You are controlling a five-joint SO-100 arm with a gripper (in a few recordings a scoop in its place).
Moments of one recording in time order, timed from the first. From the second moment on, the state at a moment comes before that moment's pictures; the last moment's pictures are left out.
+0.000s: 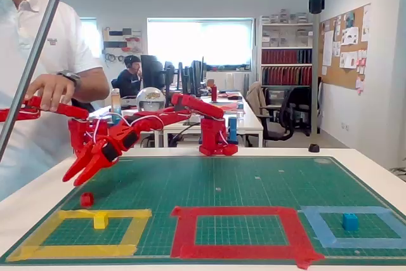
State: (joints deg) arm 37.7 21.5 23.9 27.8 -85.3
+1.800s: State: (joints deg) arm 37.3 60.5 94.9 -24.2 -88.2
